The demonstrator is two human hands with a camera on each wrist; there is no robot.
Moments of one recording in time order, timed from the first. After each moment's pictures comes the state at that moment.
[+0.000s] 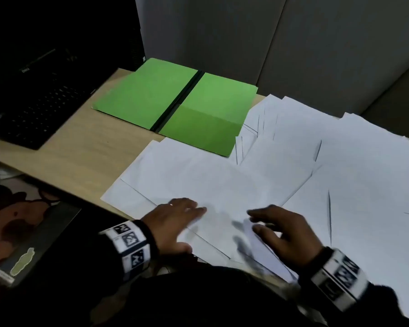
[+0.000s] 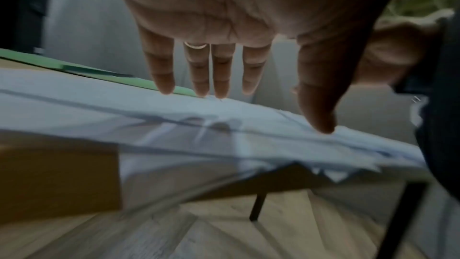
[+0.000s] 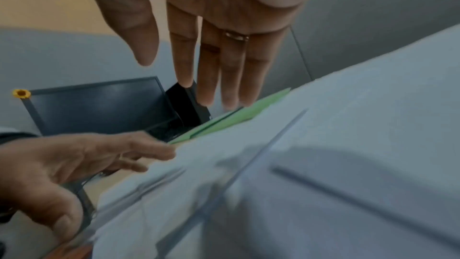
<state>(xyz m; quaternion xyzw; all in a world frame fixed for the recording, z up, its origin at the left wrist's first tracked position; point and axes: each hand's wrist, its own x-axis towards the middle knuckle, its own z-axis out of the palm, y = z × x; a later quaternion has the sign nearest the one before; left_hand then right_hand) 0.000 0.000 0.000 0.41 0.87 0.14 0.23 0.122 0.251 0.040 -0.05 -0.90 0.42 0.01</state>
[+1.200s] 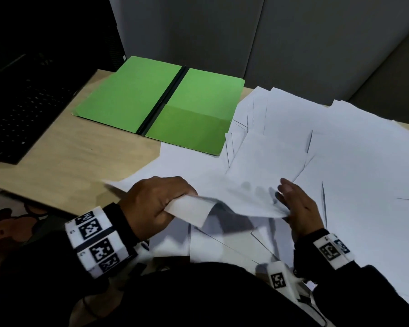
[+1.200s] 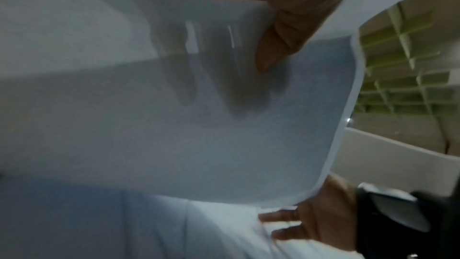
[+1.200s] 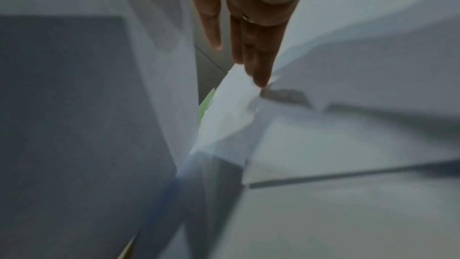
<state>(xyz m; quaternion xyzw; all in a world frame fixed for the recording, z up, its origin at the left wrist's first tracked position) -0.026 0.011 0.064 0.50 0.80 0.32 0.05 0.092 0.293 -0.004 -0.36 -0.66 0.65 0.13</state>
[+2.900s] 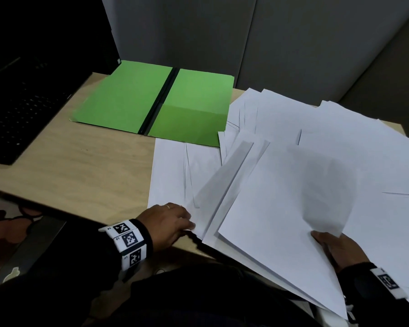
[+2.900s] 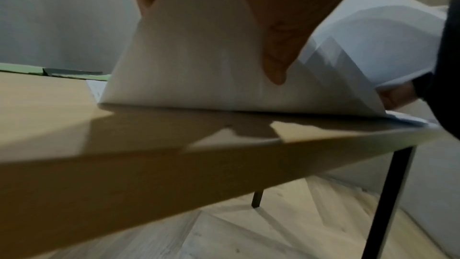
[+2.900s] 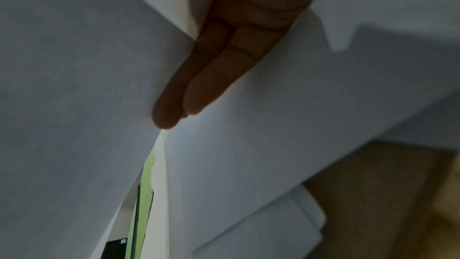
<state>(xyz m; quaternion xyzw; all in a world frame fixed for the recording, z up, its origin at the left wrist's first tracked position) -0.011 0.015 -0.016 0.57 0.82 0.05 0.11 0.193 0.345 -0.011 -0.51 -0.61 0.60 0.07</state>
